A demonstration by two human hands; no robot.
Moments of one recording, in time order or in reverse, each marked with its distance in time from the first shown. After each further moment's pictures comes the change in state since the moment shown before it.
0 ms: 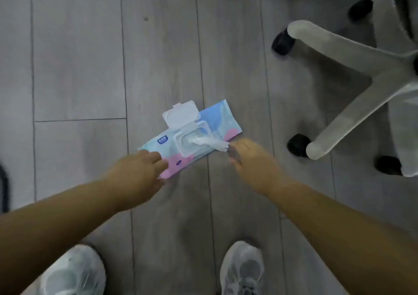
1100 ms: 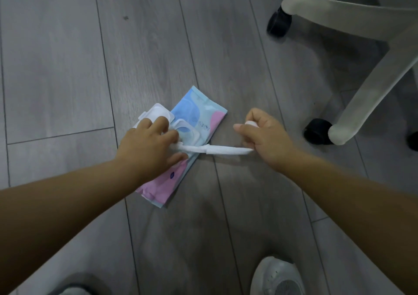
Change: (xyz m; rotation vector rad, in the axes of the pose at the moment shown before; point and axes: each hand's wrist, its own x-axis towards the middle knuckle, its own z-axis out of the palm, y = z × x) left_hand 0.079 -0.028 0.028 0.047 0.424 -0.036; right_hand 0.030 -0.013 0.001 0.938 0.148 0.372
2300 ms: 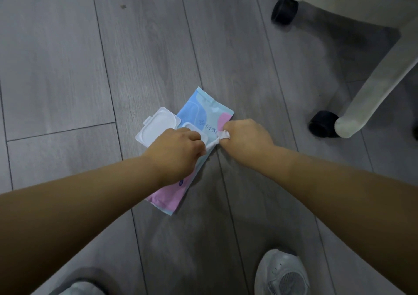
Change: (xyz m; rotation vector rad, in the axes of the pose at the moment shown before) left_hand 0.010 0.038 -0.013 -0.265 -0.137 0.189; right_hand 0.022 0.000 0.032 -0.975 -0.140 -0.019
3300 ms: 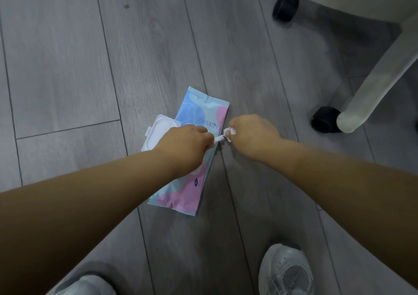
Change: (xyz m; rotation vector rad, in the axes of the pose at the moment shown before) left_hand 0.007 0.011 -0.004 0.041 -0.058 -0.090; right_hand -0.004 0.003 0.000 -0.026 0.012 0.013
